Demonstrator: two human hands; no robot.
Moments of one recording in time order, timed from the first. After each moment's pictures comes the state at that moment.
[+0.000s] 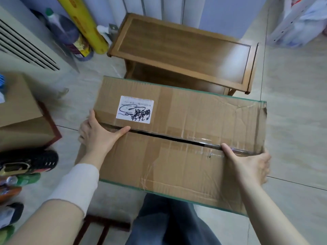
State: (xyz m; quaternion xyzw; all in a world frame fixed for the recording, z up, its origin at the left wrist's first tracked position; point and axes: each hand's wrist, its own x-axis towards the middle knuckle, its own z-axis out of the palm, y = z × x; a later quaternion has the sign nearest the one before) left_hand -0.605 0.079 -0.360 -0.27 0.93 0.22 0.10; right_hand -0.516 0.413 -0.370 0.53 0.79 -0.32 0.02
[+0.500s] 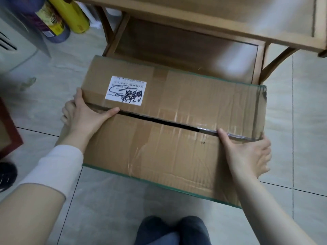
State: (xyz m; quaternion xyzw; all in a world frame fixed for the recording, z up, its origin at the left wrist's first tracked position) left_hand -0.682 0.052 -0.536 -0.24 0.95 0.20 0.07; right_hand -0.569 0.379 -0.551 0.51 0.81 -0.29 -0.03
